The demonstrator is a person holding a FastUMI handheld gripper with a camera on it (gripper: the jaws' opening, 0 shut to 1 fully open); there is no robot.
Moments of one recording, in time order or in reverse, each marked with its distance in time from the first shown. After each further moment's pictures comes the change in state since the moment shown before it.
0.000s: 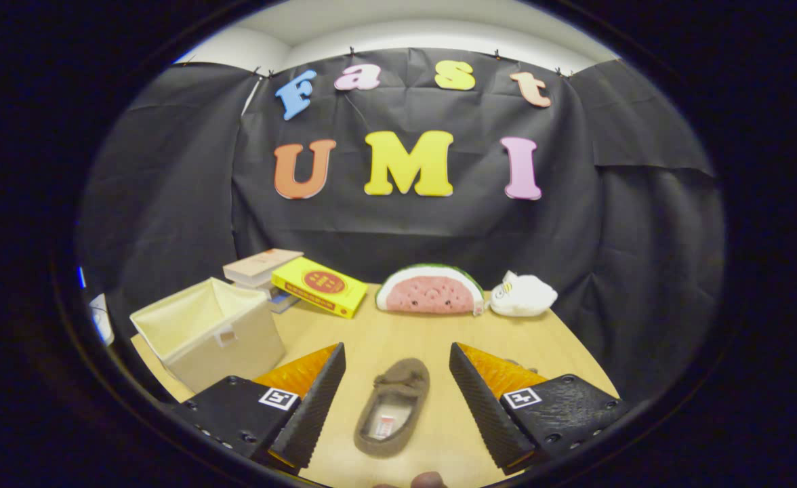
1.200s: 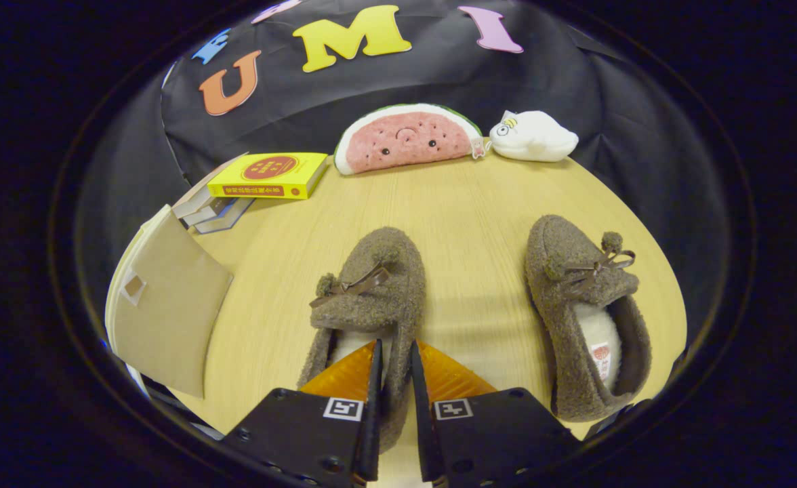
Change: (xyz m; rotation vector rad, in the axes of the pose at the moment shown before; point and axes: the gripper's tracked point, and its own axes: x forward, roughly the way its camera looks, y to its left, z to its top) arm 0.094 -0.007 -0.134 0.217 0.524 0.008
